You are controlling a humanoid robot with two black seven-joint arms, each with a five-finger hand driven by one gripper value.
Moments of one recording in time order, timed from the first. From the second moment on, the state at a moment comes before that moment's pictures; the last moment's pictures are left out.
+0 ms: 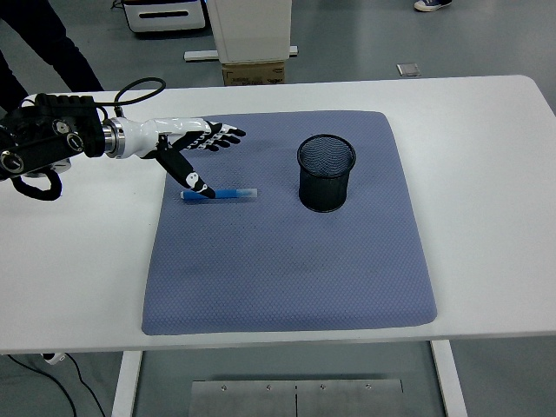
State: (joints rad) left arm -1.42 0.43 0.49 -0.86 0.49 -0.33 -0.35; right arm 0.00 0.00 0.47 0.20 -0.01 0.06 0.06
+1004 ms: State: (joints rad) left arm -1.47 0.35 0.54 -0.85 0.80 -0.26 -0.27; right arm 0.00 0.00 0.47 0.20 -0.01 0.06 0.06
